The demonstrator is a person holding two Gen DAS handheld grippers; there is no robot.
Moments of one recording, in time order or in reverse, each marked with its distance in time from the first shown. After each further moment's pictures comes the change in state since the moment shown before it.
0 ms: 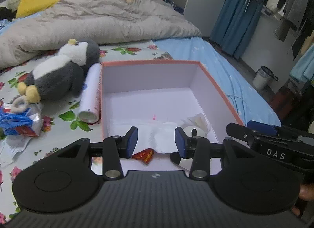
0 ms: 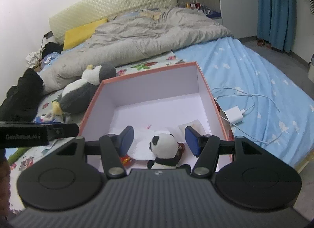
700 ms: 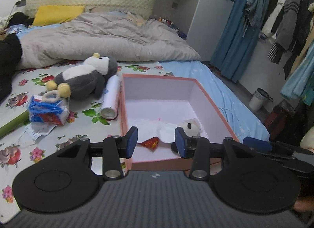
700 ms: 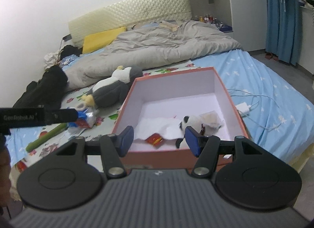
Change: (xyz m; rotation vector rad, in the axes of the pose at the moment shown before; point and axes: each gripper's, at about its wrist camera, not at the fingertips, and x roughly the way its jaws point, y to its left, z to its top) left arm -0.138 0.017 -0.071 -0.056 -0.160 0.000; right arm -0.090 0.054 -0.053 -0.058 -0.069 0.058
